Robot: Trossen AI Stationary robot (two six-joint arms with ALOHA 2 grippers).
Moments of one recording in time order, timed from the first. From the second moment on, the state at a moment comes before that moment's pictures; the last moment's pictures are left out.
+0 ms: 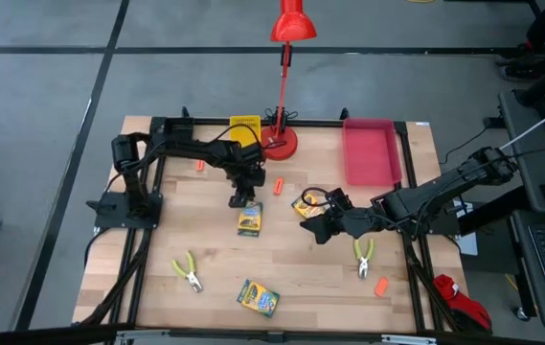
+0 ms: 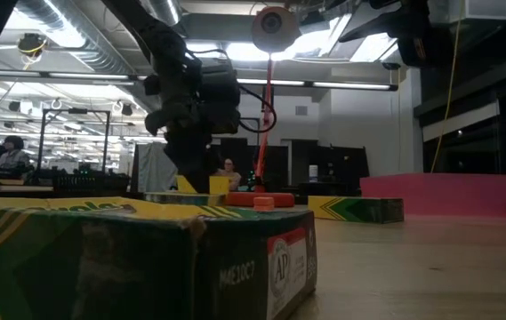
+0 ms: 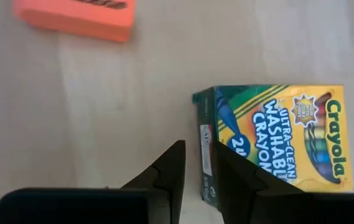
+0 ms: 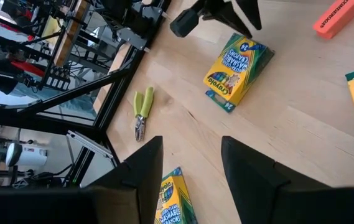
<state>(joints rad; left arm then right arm) 0.34 1.82 1.09 -0.53 0.40 0.37 0.43 1.30 0.92 -0.23 0.43 1.31</state>
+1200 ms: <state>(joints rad) 0.38 1.81 1.03 -0.38 0.31 0.31 0.43 1.30 0.92 -0.22 0.44 1.30</state>
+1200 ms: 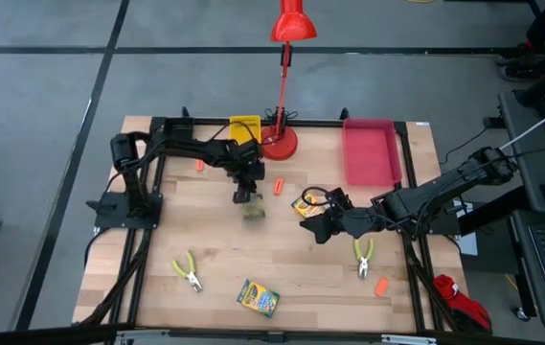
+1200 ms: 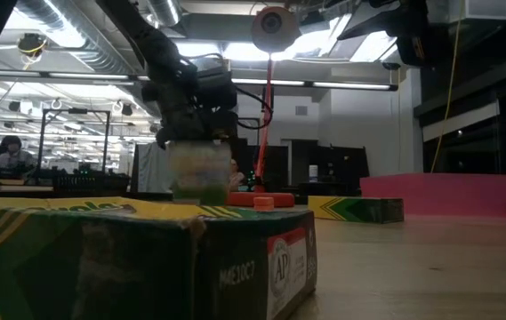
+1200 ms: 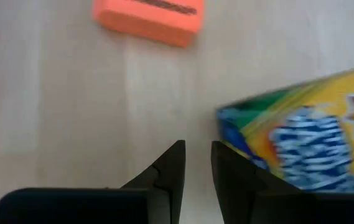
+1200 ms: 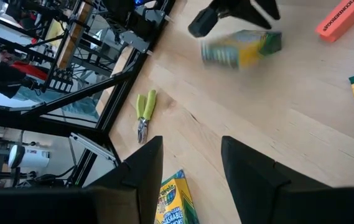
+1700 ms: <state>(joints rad) 0.42 1.80 1.03 -0.47 0.39 0.30 0.43 1.30 0.92 -0.21 0.43 1.30</state>
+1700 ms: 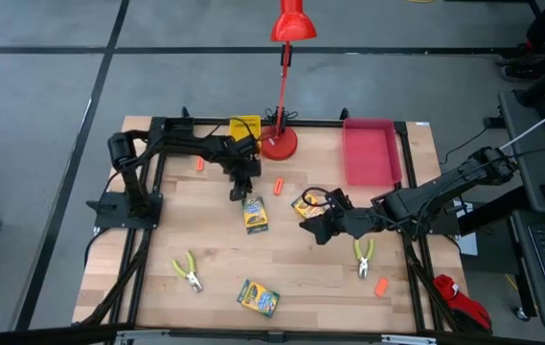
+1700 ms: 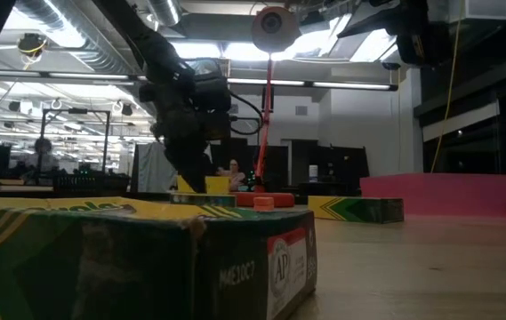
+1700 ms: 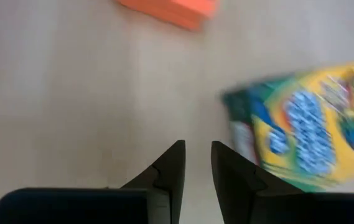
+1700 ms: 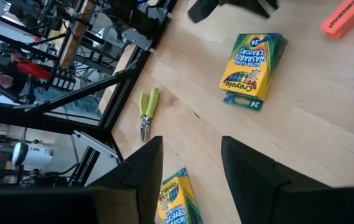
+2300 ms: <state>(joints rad) 0.35 1.80 1.03 -0.47 0.29 0.26 0.43 1.30 0.92 -0.21 0.44 1.30</state>
